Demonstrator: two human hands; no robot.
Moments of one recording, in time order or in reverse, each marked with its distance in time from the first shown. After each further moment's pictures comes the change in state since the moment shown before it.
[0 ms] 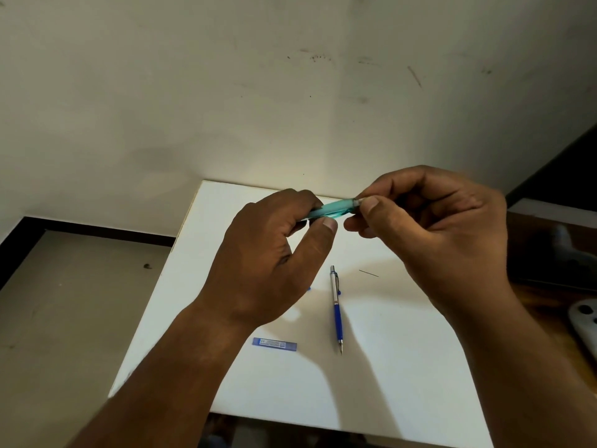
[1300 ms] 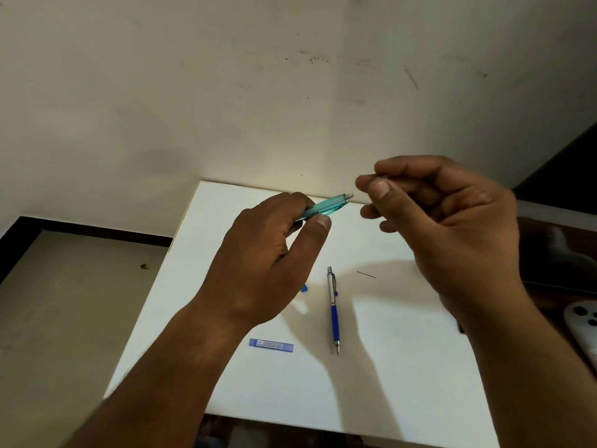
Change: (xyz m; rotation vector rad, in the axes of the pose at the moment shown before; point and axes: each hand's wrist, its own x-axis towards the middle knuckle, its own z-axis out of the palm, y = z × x) left_hand 0.000 -0.002 0.000 -0.017 -0.064 -0.131; right_hand 0.003 0.001 -0.011 -0.034 0.085 0.083
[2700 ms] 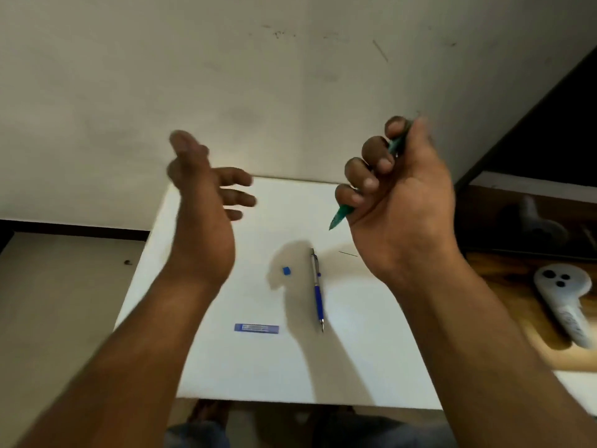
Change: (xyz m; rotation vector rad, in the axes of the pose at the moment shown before) left_hand 0.025 0.002 -0.004 -0.706 0.359 -0.524; right_hand 0.012 0.003 0.025 0.854 0.179 0.404
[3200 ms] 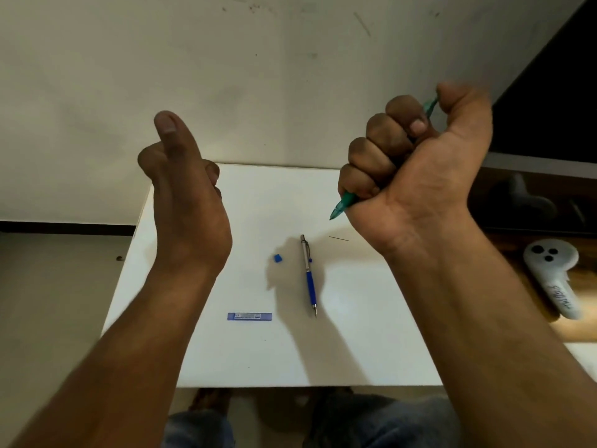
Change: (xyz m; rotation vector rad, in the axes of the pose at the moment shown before) left_hand -0.012 -0.002 0.009 0.138 0.145 0.030; right_hand -0.008 -0.024 0.004 0.162 0.085 0.095
